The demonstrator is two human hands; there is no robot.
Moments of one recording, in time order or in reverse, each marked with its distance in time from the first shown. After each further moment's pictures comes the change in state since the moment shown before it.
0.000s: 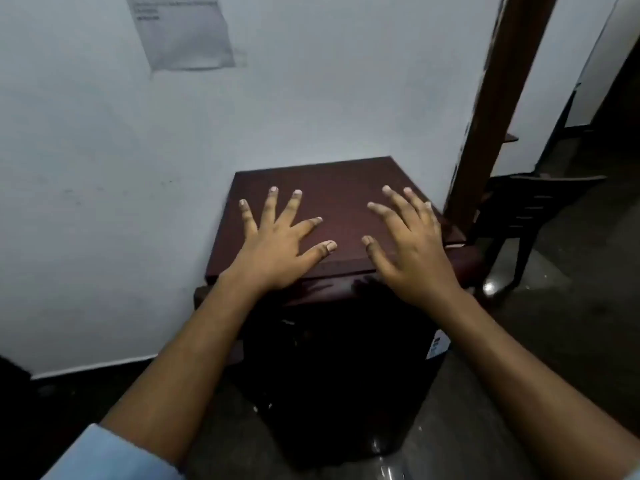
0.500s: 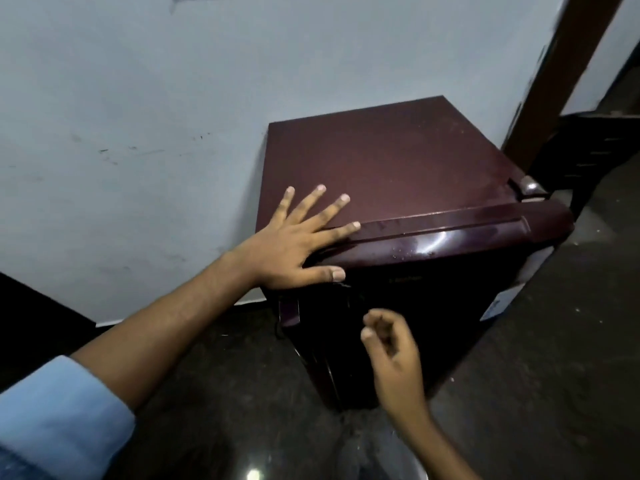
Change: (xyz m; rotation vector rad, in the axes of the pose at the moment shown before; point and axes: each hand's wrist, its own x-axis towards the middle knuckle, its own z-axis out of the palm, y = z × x) left_hand -0.042 -0.087 0.012 0.139 -0.199 0.462; right_hand -0.163 -0.123 0.128 1.044 0.034 0.783
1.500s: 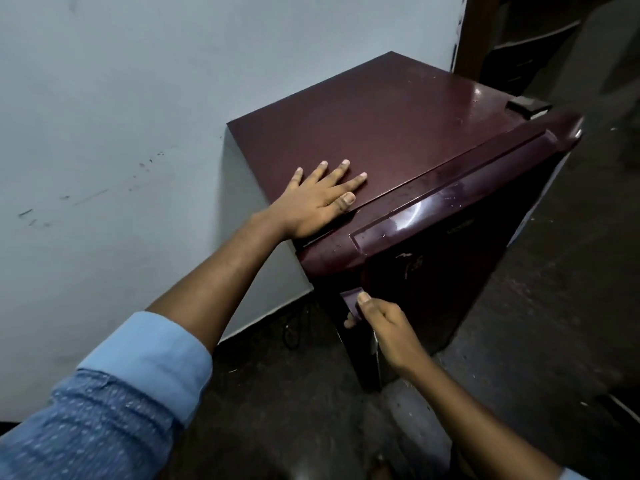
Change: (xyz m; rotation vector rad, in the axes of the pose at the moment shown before) left_hand 0.060 -0.113 0.044 -0.234 -0.146 0.139; right_hand 0.015 0.045 0.144 -0.021 0.002 0.115
